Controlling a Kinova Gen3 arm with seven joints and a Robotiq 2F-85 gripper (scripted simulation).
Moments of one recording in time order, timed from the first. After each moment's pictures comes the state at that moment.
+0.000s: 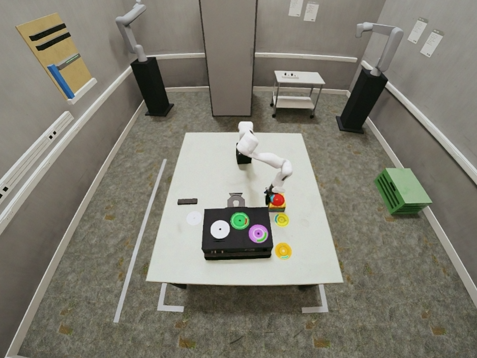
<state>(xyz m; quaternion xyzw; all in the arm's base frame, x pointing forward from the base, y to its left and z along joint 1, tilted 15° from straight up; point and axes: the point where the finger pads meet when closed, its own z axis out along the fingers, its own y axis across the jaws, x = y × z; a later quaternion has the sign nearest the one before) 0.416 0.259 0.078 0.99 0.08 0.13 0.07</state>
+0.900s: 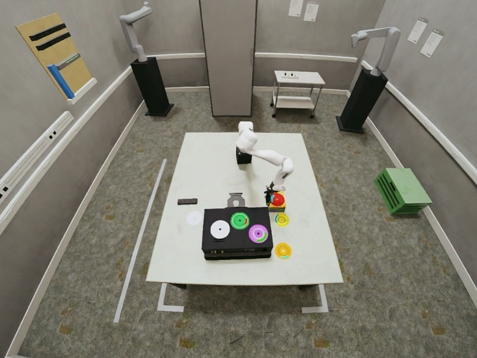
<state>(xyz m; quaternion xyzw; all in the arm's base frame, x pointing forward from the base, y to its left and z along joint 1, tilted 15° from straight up) 0.409 0.258 0.099 0.99 0.08 0.13 0.07</state>
